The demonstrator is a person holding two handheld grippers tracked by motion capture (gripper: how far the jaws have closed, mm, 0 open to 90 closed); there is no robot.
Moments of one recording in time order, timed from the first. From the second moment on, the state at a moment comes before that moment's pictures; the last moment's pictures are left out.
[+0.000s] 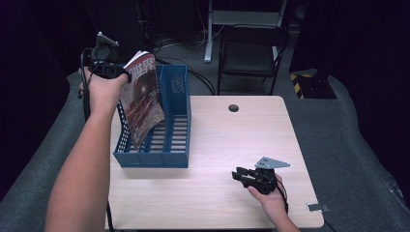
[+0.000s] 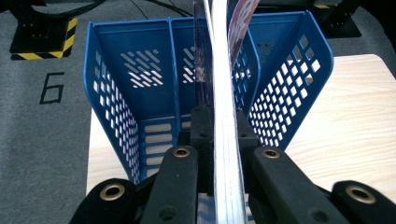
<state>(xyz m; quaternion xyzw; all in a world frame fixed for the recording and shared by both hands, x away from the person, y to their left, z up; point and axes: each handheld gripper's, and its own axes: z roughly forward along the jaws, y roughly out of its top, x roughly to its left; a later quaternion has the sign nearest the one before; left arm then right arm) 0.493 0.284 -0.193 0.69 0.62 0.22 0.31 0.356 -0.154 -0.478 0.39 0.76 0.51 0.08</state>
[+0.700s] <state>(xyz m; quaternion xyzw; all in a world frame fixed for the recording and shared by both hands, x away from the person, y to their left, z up) 0.501 0.281 -0.213 0.67 0.62 0.24 0.32 0.358 -0.156 -0.478 0.39 0.76 0.51 0.09</state>
